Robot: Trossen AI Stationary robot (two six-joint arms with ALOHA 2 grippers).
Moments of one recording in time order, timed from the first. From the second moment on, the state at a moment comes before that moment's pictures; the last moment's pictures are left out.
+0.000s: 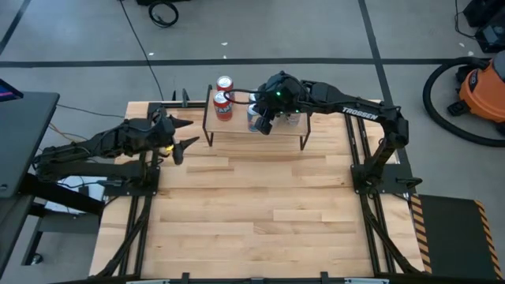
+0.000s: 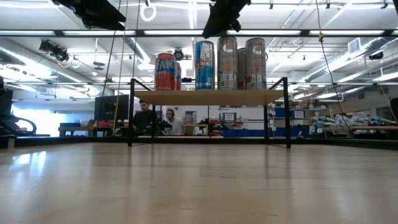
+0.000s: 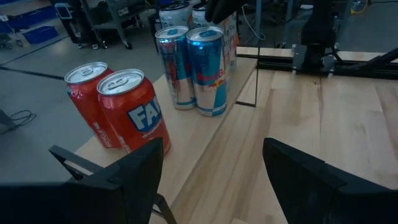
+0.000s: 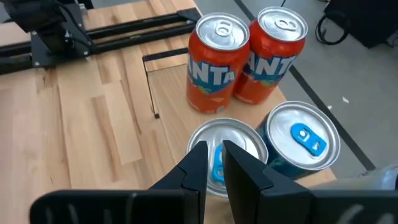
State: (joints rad) left arm 0.16 0.63 0.76 -0.43 -0.31 0.04; right arm -0.27 1.70 1.81 -0.79 0.14 0.02
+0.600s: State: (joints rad) left arm 0.16 0.63 0.76 -0.43 -0.31 0.04; right arm -0.27 1.70 1.79 -0.81 0.14 0.05
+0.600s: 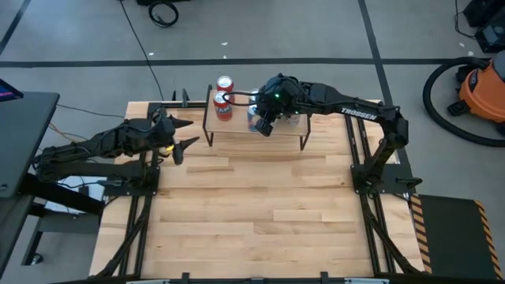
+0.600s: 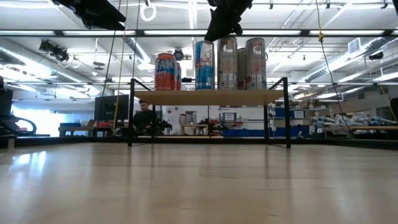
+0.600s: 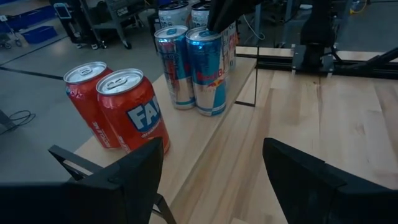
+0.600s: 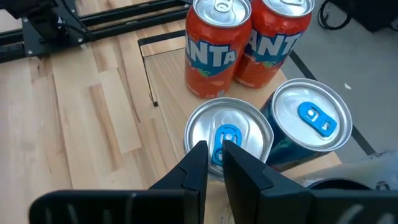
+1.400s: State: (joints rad) left arm 0.16 0.63 0.76 -0.45 -0.31 0.04; right arm -0.28 1.75 1.80 -0.74 0.12 0.02
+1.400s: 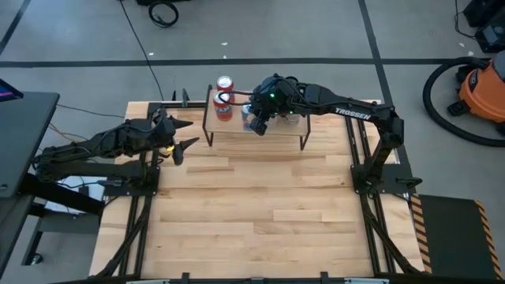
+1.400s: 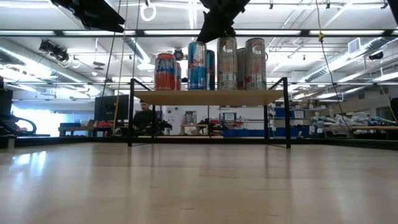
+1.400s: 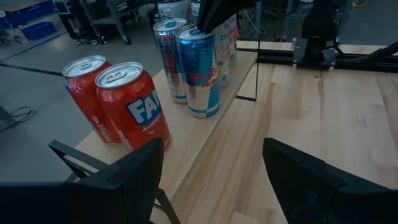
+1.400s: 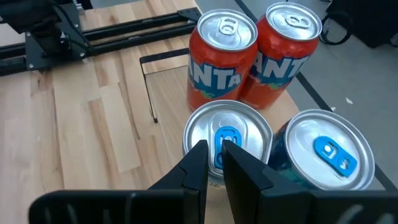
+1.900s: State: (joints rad) left arm 0.16 0.63 0.76 -0.45 -0.31 0.04; right arm -0.30 1.75 1.88 -0.79 0.16 -0.03
